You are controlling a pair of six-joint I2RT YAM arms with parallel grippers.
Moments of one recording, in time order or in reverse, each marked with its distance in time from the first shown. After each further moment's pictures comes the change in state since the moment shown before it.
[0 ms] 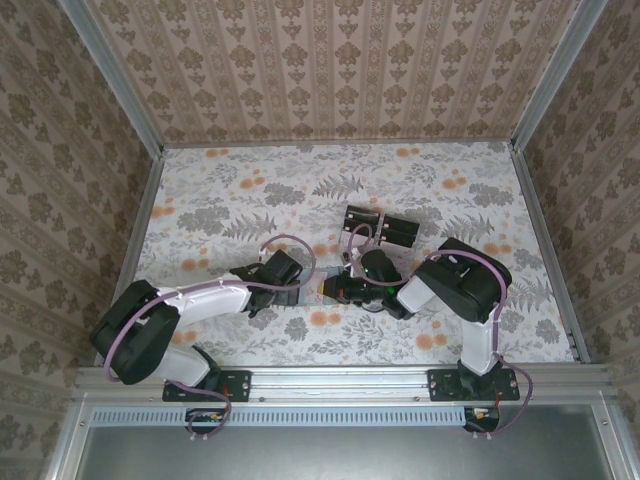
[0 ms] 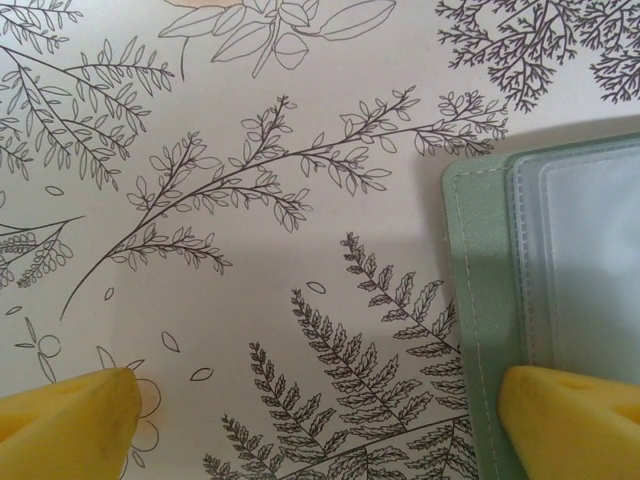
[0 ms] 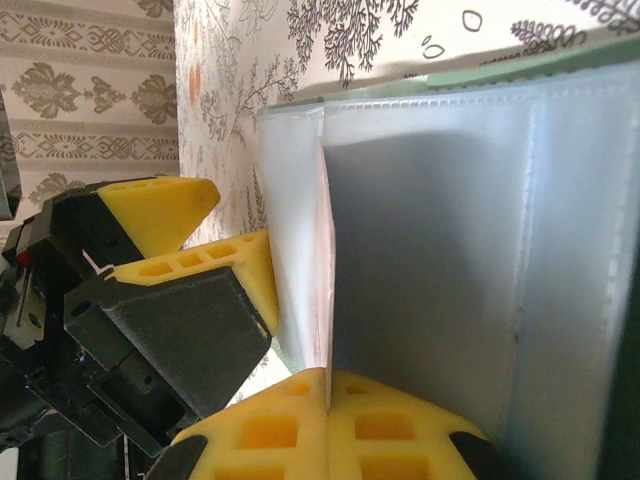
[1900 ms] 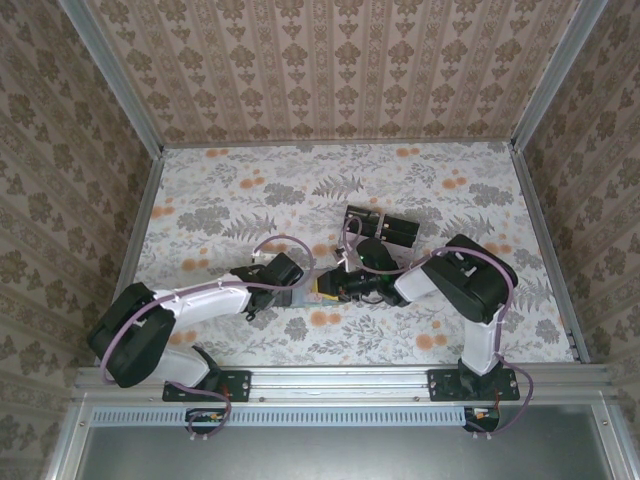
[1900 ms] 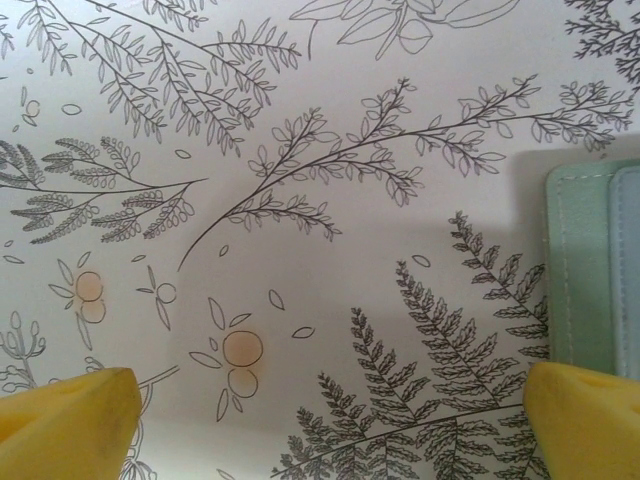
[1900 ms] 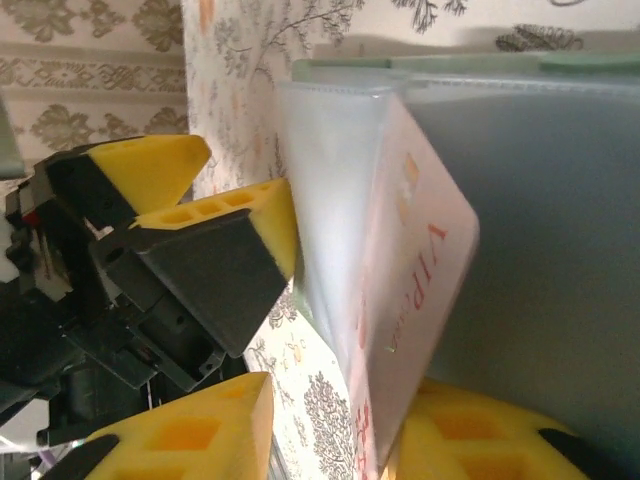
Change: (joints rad) left arm -0.027 -0.025 0.019 -0.133 -0.124 -0.098; right arm -0.037 -0.040 0.107 -0.246 -0.174 -0.106
